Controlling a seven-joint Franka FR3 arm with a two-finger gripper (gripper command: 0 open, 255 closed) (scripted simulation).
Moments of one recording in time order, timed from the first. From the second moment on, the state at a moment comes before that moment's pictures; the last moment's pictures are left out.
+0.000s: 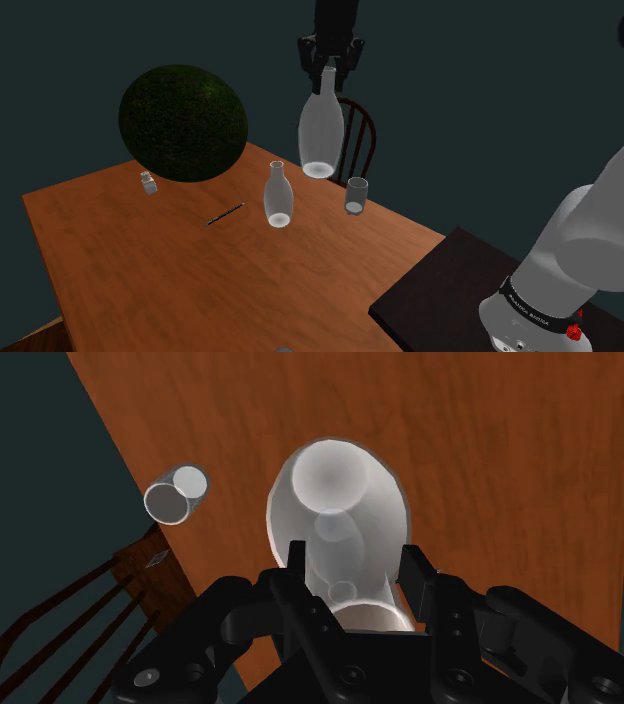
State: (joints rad) arm 0.12 -0.08 0.36 -1.54 -0.01 1.53 0.62
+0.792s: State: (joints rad) arm 0.29 0.12 0.53 -1.33 -0.12 1.47 0.95
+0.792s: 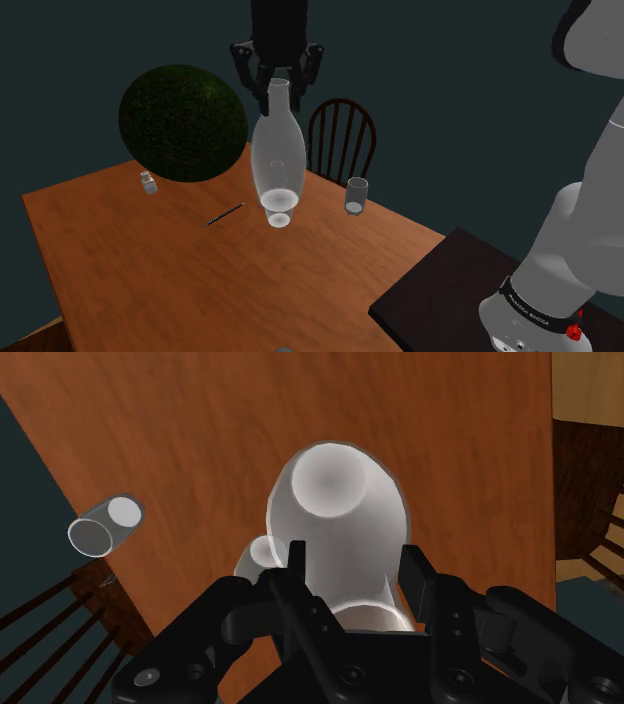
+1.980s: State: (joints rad) arm 0.39 0.21 0.59 -1.39 -0.18 1.59 1.11
